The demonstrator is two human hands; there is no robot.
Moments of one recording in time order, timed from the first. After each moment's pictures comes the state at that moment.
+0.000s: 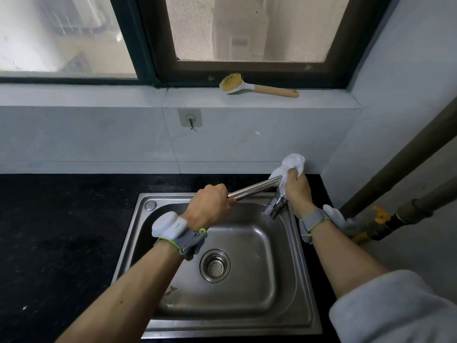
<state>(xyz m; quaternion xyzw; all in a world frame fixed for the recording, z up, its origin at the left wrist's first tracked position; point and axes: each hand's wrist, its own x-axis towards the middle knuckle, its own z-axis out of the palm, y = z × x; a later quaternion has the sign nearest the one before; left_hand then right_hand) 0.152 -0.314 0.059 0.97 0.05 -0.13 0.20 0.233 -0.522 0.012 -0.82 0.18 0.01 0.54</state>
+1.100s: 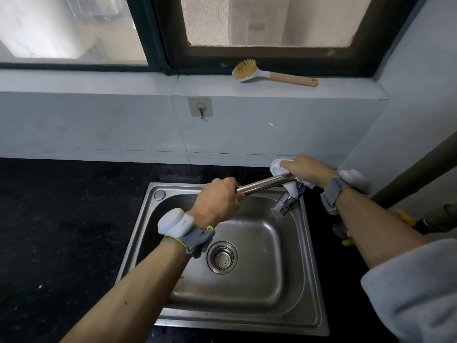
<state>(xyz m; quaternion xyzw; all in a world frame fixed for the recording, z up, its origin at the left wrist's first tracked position) 0.151 -0.313 0.051 0.97 0.04 -0.11 0.22 0.270 -0.523 0.061 -0.93 0.00 0.23 0.28</state>
